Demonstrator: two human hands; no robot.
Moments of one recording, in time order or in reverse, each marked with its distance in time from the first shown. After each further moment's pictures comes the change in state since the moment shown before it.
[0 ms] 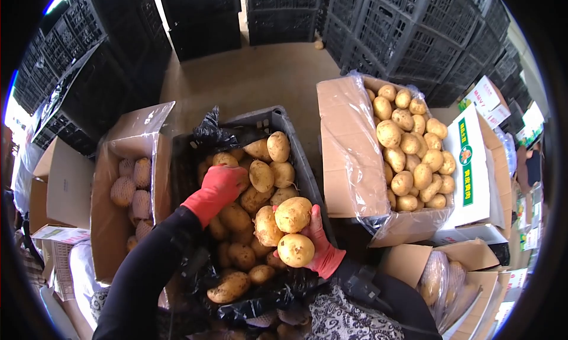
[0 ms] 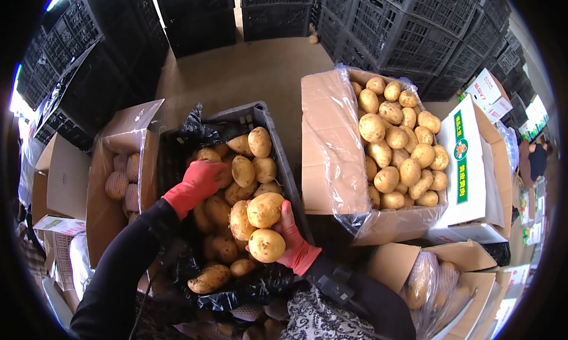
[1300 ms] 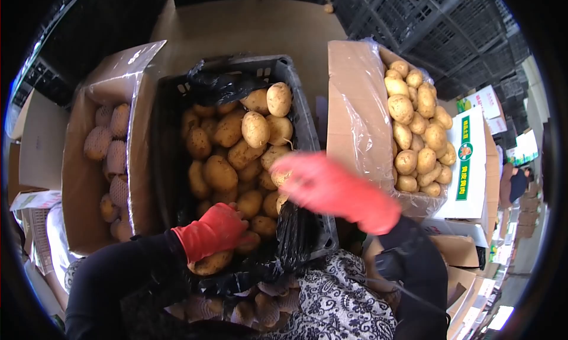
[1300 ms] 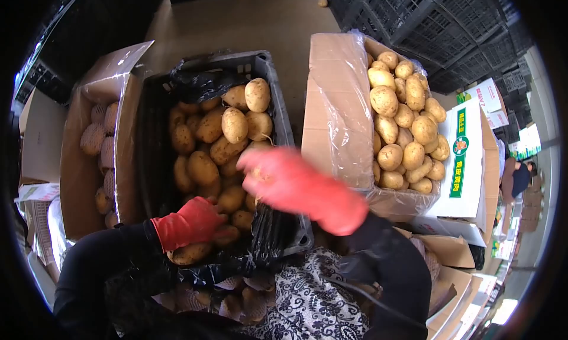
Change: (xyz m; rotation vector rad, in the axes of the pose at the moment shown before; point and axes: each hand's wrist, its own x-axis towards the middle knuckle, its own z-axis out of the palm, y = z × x) left_hand -0.117 0.101 0.012 -0.048 -0.804 0.270; right_hand 0.005 -0.086 0.074 -1.813 -0.137 -0.274
